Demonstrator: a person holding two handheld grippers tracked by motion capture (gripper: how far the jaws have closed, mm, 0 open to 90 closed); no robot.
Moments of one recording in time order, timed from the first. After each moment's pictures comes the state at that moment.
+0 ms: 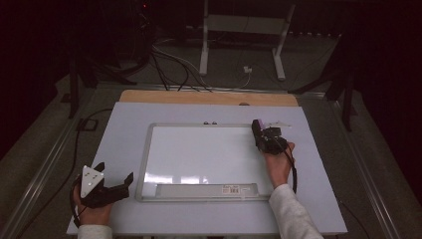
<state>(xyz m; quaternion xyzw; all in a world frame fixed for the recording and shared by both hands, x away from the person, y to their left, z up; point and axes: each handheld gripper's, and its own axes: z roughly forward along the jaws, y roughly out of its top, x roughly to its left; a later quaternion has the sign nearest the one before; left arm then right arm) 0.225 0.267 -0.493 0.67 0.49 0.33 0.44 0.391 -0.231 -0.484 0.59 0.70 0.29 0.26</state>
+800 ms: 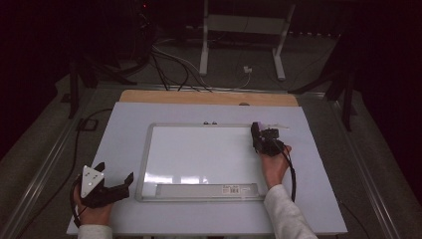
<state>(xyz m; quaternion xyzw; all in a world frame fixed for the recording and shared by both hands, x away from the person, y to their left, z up) 0.226 0.266 -0.493 0.67 0.49 0.33 0.44 0.393 -0.227 -0.496 0.63 0.68 0.29 0.24</state>
